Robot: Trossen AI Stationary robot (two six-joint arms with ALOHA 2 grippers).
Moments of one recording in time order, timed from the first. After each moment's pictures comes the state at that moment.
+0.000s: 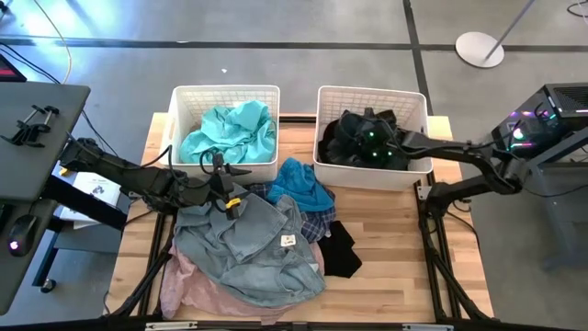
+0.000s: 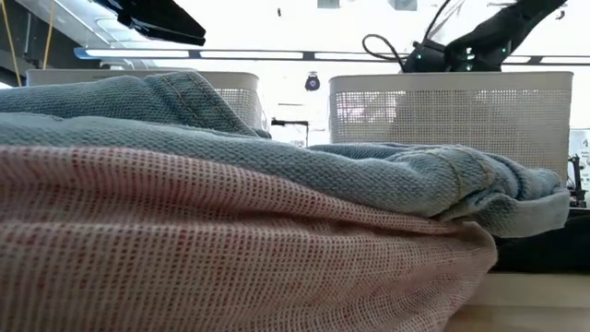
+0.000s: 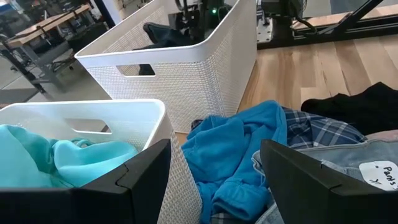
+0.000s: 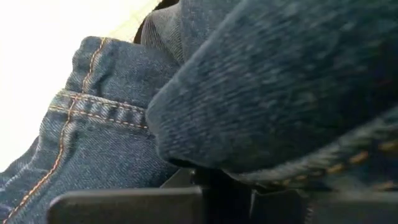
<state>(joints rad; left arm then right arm) -0.32 0.95 0.70 -0.20 -0.70 0.00 -0.60 1.33 0.69 -0.36 -0.05 0.21</state>
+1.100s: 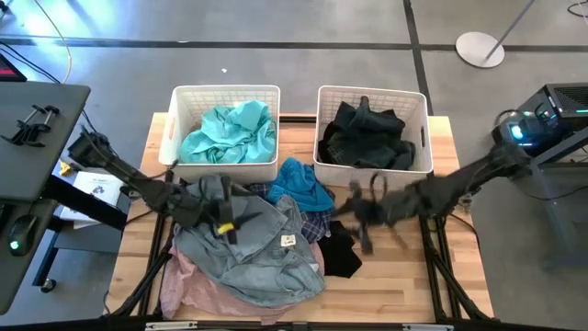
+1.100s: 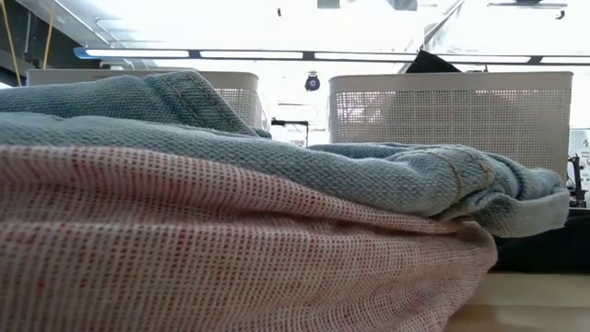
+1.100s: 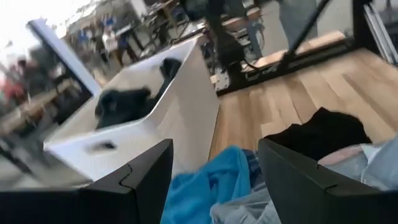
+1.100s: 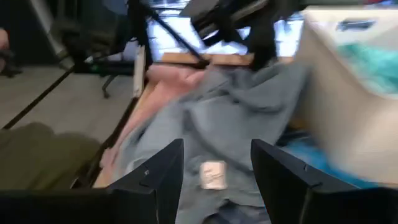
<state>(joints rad) -0.52 1.06 0.71 0.10 -0.75 0.30 0.41 1.20 1.01 -0.19 0.25 0.13</state>
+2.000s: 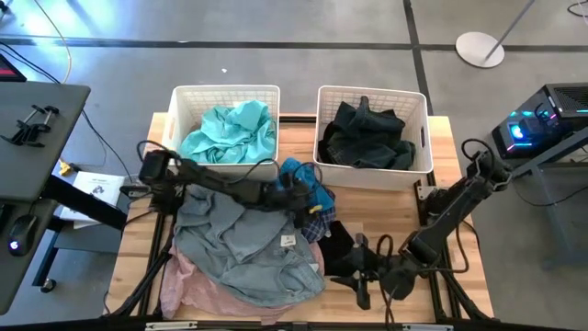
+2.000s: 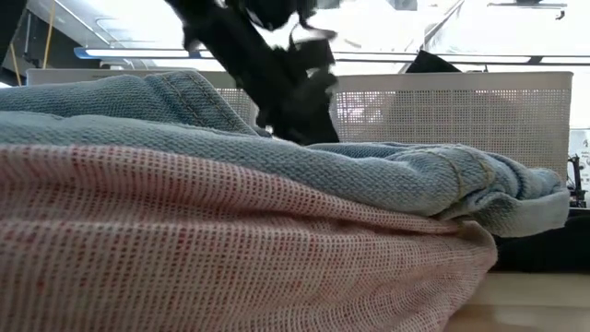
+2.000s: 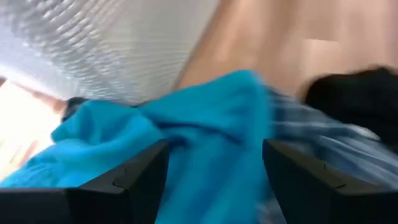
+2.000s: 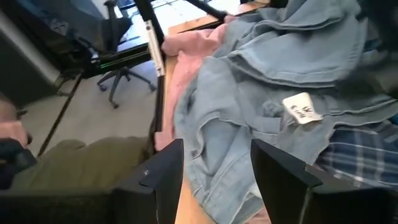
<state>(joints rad) -0.11 1.88 1.19 -0.10 -0.41 -0.20 0.80 1.51 1.05 -0.10 0.65 0.69</state>
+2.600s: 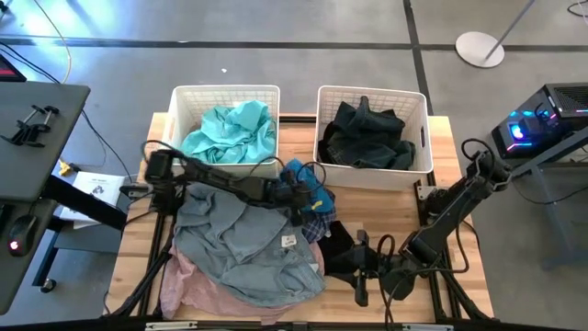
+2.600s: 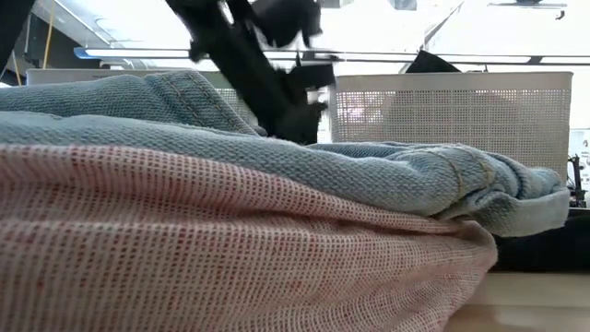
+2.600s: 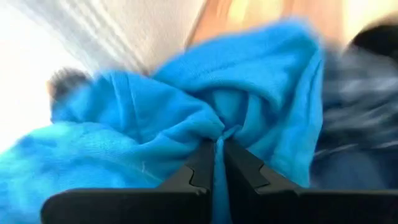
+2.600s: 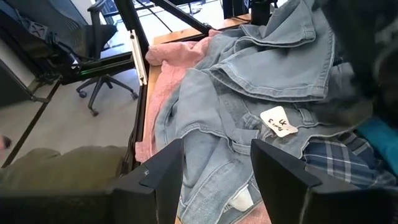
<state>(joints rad) -0.07 1.92 1.20 -0.14 -0.37 -0.12 0.81 1.51 1.05 -0.11 0.73 0.65</state>
